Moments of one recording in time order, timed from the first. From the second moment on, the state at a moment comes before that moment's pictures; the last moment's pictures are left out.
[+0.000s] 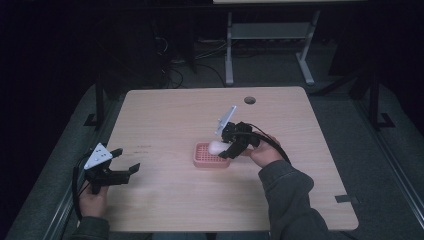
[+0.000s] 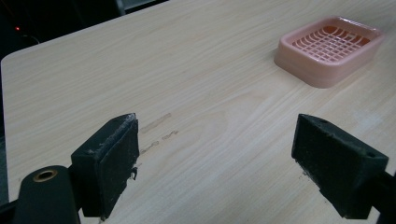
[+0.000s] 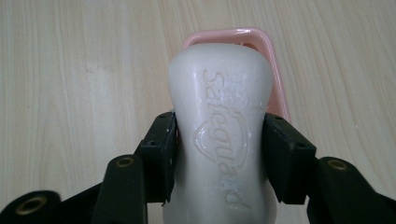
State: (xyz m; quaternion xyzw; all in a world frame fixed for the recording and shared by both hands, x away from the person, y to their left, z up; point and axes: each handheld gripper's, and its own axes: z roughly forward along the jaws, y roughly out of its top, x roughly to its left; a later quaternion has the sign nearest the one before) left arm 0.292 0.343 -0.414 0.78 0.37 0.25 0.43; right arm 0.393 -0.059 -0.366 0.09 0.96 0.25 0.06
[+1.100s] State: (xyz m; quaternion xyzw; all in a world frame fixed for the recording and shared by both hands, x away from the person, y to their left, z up) left arm 0.292 0.343 -0.414 0.78 0.37 0.25 0.43; right arm 0.422 -0.033 -0.393 0.10 0.96 0.25 0.03
